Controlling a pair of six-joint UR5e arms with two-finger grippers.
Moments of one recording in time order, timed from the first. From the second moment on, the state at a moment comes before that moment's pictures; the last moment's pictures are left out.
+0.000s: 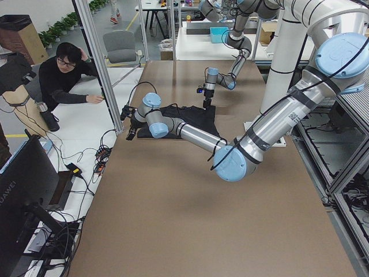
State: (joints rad) left arm -1.07 -2.40 -1.16 -2.26 -1.88 -0.97; right arm 0.54 -1.39 1.65 -0.60 1.88 1.74
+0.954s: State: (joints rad) left arm -0.96 -2.33 -1.44 -2.26 -1.99 -1.38; right arm 0.57 -1.38 1.71 -0.60 1.89 1.73
